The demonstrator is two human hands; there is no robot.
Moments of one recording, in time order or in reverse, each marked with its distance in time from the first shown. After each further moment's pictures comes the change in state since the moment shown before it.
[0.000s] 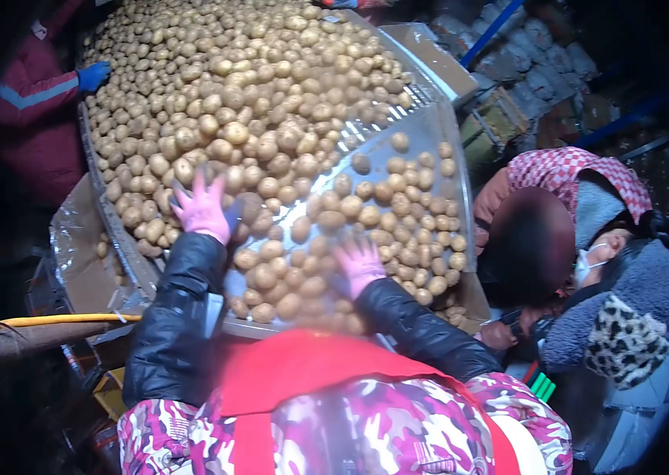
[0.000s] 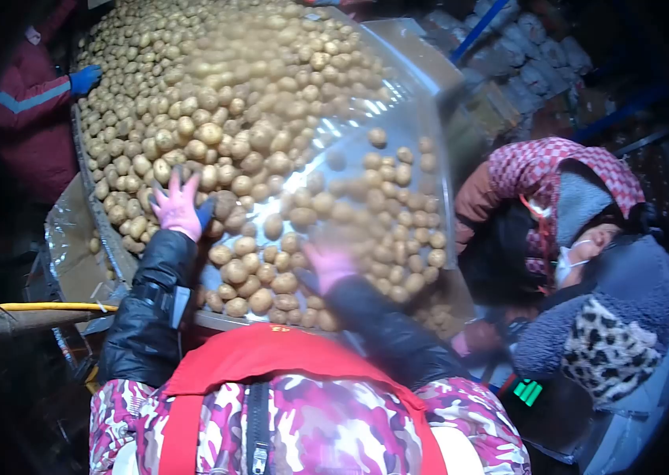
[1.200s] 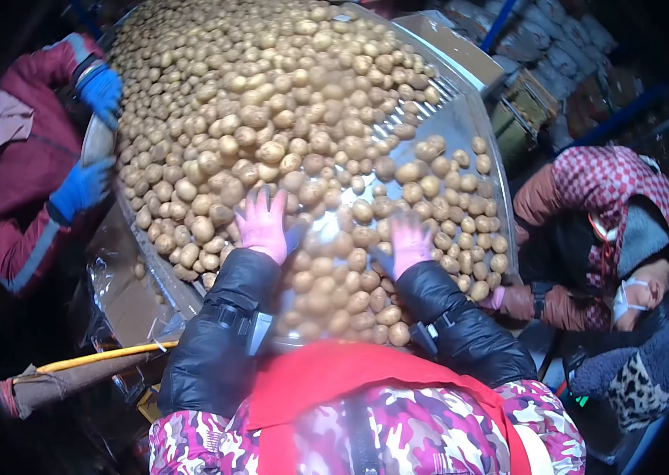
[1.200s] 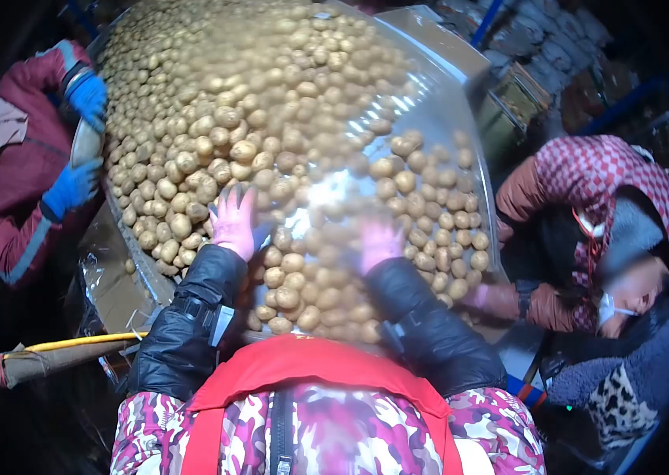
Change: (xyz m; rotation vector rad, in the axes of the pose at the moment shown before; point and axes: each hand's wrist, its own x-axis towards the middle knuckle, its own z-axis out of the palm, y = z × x) left_hand 0.017 0.032 0.031 -0.097 -0.114 0.270; right_hand 0.058 0.048 0.014 -0.140 -0.059 0.370
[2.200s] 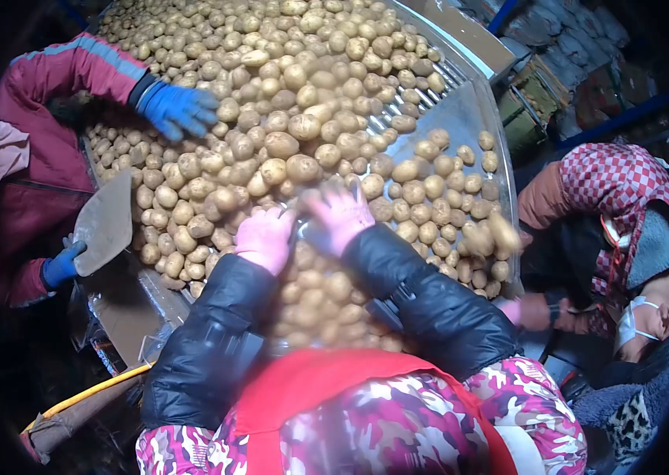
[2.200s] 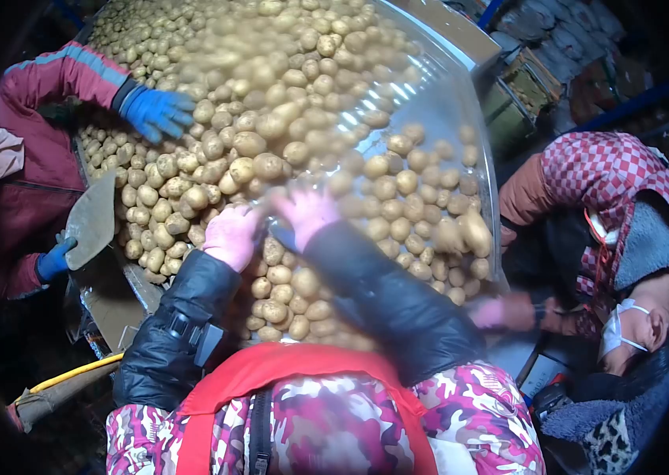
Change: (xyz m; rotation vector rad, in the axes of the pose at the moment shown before) left_hand 0.019 0.019 -0.014 -0.030 -0.090 0.248; right_hand 0.090 -0.079 -0.029 0.359 -0.005 -0.426
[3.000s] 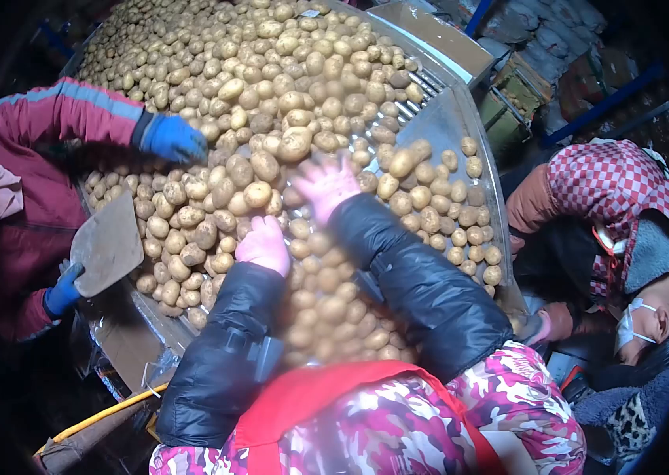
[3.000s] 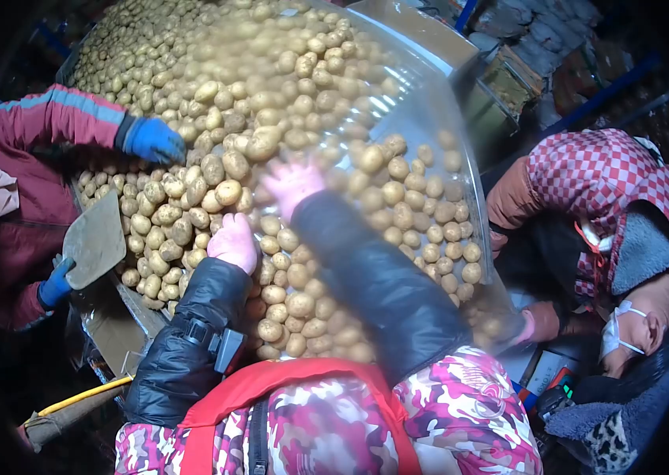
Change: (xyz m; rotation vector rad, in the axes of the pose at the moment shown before) left_hand 0.046 0.024 0.012 0.044 -0.255 -0.468; right_hand 0.075 0.041 -0.030 -0.423 0.041 -0.021
